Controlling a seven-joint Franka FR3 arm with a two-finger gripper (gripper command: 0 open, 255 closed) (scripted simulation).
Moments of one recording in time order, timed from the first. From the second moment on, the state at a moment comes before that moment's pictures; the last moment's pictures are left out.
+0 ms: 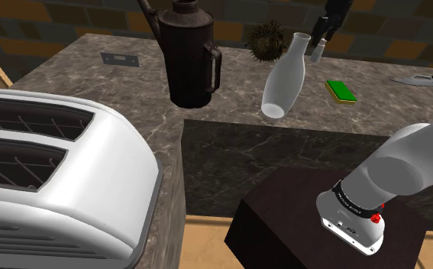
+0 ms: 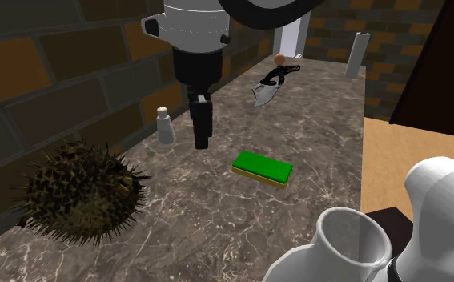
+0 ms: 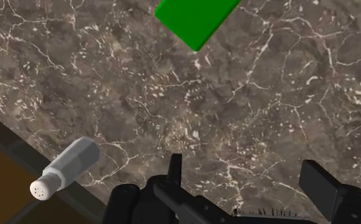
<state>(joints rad) -0.08 -0.32 -0.37 -2.06 -0.20 1.84 -0.34</state>
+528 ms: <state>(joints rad) -0.13 -0.03 -0.49 -1.82 -0.09 1.87 -0.51</state>
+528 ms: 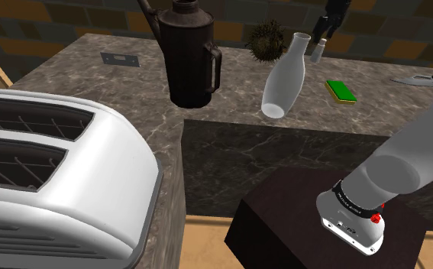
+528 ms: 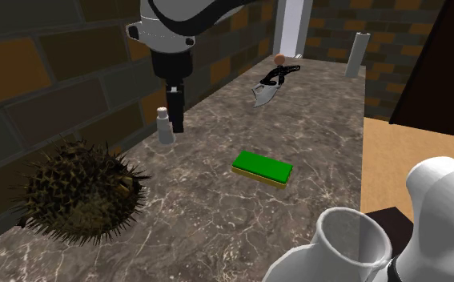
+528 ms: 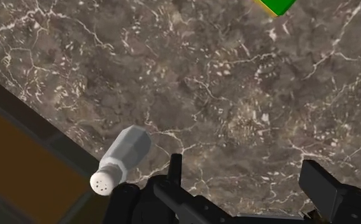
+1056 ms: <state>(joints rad) -0.27 0.32 -0.55 -1.45 0.10 1.81 -0.70</state>
